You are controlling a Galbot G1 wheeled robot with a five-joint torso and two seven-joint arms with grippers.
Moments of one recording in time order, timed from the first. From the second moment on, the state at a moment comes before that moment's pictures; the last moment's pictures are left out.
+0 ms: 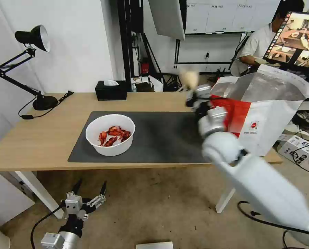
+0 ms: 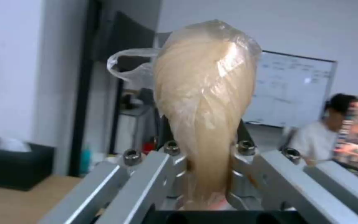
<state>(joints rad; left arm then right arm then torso) 1.84 -1.29 -0.60 -2.09 -0.28 -0.22 0.08 -0.60 0.84 -0.01 1.99 0.57 -0.23 0.57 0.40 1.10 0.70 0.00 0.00</state>
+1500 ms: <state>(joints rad) 1.84 -1.31 -0.57 -2.14 -0.23 -0.21 0.07 -0.69 0.69 0.18 2.01 0.84 -0.40 0.67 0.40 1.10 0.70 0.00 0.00</state>
